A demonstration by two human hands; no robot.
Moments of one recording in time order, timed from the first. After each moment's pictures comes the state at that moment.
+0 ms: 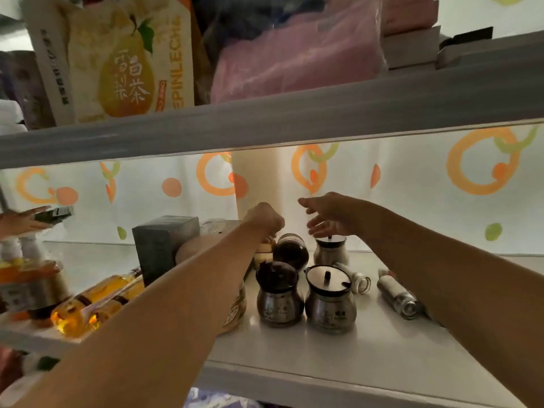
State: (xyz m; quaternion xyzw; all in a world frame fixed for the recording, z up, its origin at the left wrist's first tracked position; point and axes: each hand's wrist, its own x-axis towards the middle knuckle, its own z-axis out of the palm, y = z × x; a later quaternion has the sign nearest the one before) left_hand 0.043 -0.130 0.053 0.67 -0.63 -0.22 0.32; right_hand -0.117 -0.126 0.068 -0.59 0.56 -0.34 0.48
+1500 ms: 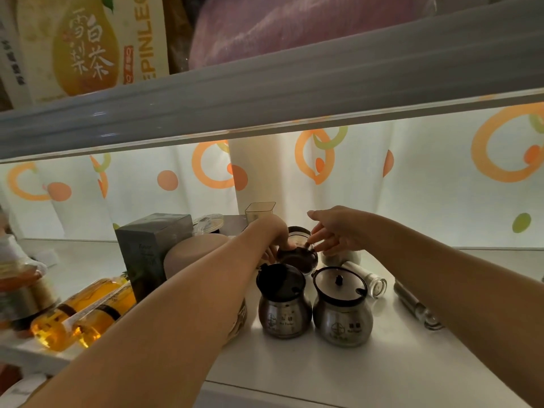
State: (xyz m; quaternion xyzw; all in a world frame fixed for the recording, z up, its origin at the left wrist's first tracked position) left_hand 0.035 -0.188 0.032 0.77 -0.57 -0.28 -0.04; right_hand -0.113 -0.146 0.033 -0.56 0.59 -0.29 0.50
